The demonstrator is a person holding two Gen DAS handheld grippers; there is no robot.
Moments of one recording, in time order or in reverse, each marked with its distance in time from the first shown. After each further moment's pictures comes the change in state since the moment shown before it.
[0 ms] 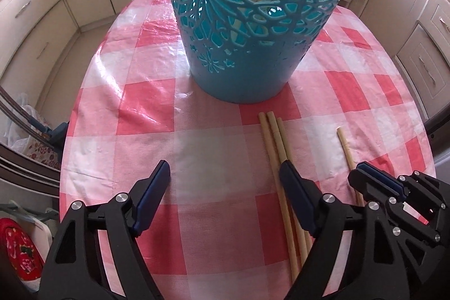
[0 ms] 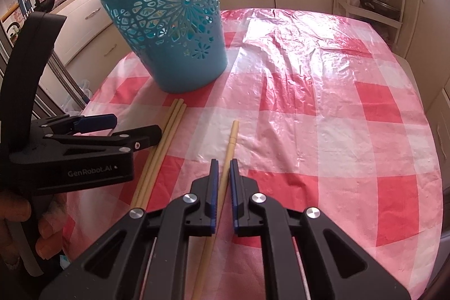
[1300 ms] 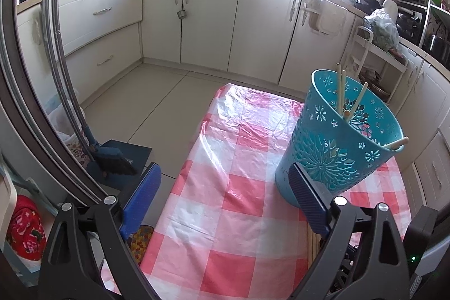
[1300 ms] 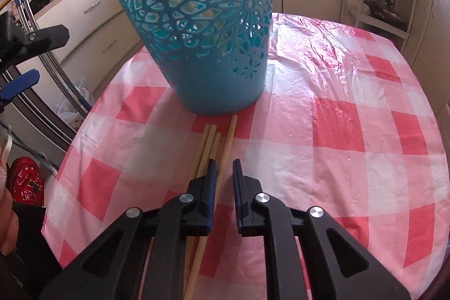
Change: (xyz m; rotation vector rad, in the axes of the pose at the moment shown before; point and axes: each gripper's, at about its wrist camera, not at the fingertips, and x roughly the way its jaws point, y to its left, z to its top) left arm -0.101 0.088 0.012 -0.334 -0.382 0.122; right arm 0.032 0.046 0.031 -0.034 0.008 -0.048
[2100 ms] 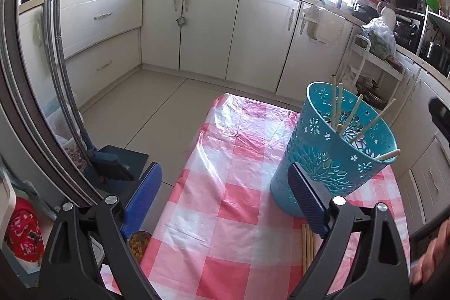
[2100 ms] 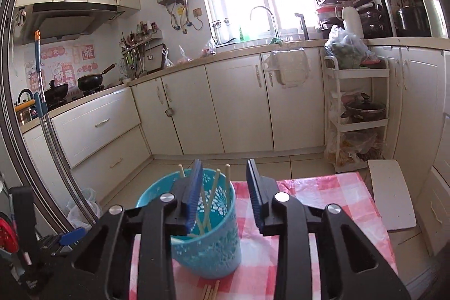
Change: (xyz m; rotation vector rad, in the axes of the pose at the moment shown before) left arm -0.007 0.002 0.006 -0.019 -0.043 -0.016; right arm -0.146 -0.034 0.068 0.078 -0.593 0.026
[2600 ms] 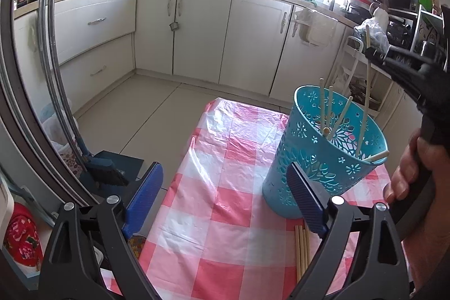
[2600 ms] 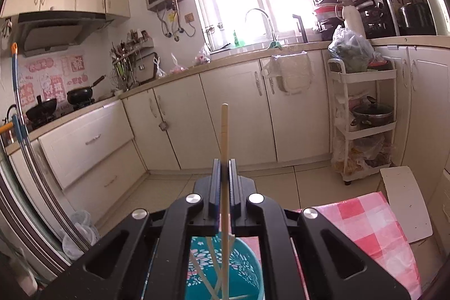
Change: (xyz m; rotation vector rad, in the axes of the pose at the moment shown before) left arm -0.005 -0.006 0.002 0.017 -0.021 -0.034; right arm 0.100 0.019 0.039 0.008 -0.050 -0.023
